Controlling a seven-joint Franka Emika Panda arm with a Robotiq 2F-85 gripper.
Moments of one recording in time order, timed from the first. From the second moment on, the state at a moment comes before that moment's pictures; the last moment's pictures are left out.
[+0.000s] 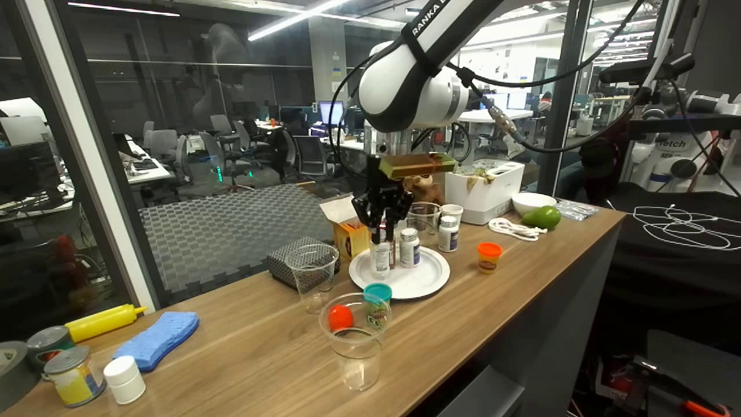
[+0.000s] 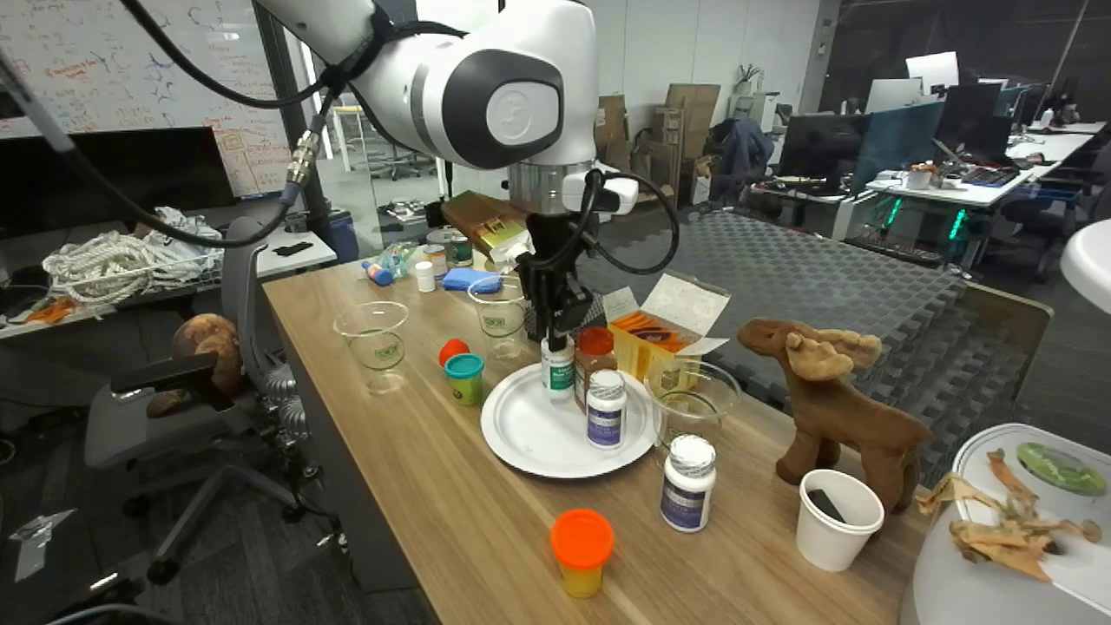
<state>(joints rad) 0.00 0.45 -0.03 -1.83 0.07 2.33 0.21</state>
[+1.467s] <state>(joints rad) 0.18 0.35 0.00 -1.88 -0.04 2.37 0.40</state>
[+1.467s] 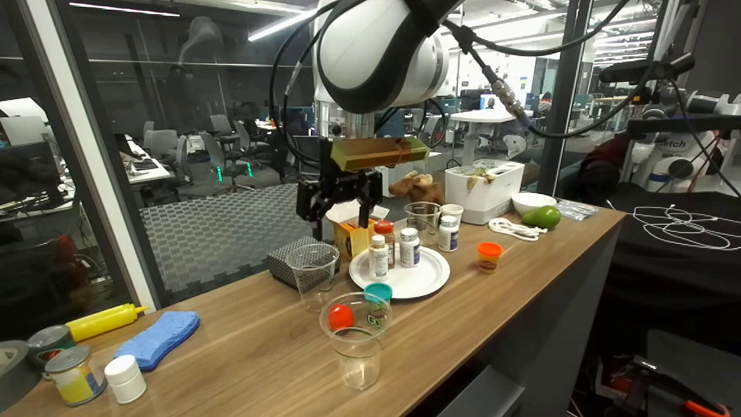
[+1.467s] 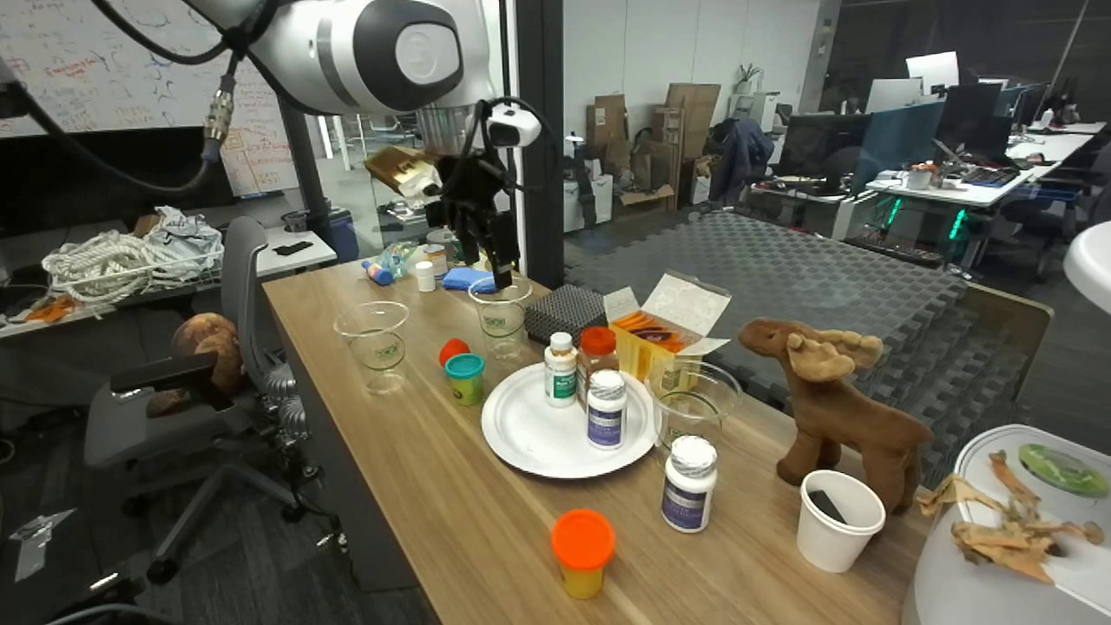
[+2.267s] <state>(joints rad) 0.22 0.07 0.08 -2.28 0.04 2.39 0.46</state>
